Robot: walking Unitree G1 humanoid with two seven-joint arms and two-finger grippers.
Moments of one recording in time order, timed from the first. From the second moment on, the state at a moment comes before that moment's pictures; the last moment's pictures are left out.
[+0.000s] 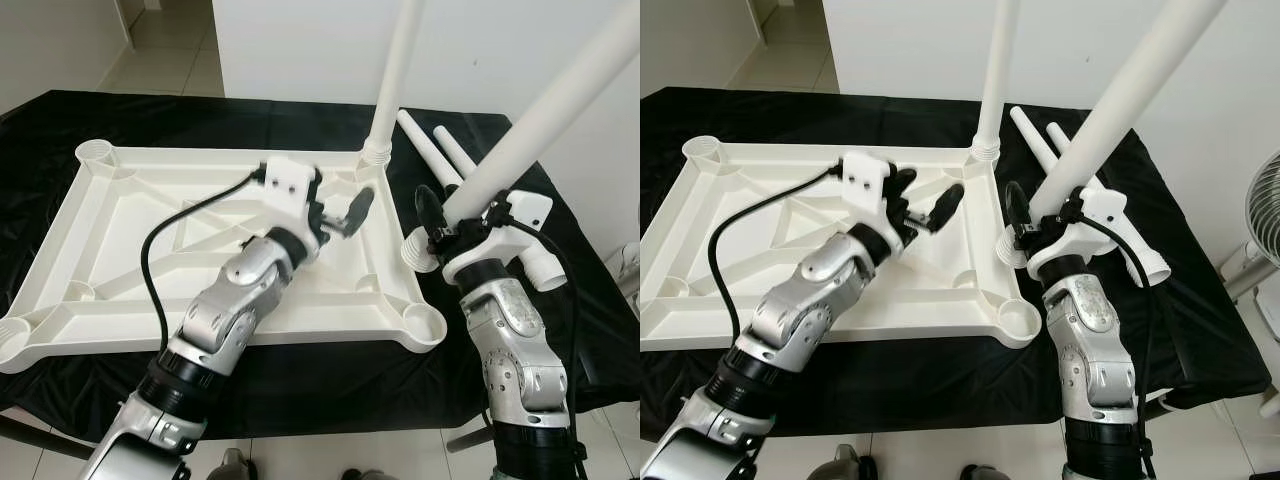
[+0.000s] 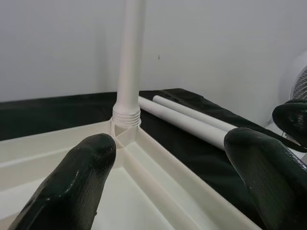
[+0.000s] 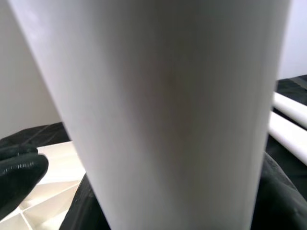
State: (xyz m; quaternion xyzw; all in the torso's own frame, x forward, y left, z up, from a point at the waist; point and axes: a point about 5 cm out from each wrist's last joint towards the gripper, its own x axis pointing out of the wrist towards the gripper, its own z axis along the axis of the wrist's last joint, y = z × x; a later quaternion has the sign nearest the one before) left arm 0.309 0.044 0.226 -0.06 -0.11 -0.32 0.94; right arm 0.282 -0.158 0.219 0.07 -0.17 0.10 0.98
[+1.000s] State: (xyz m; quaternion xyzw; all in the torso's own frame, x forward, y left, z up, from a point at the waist) left arm 0.260 0.093 0.184 0.01 -0.11 -0.32 0.94; right arm 0.240 -0.149 0.195 0.05 -0.18 0.06 0.98
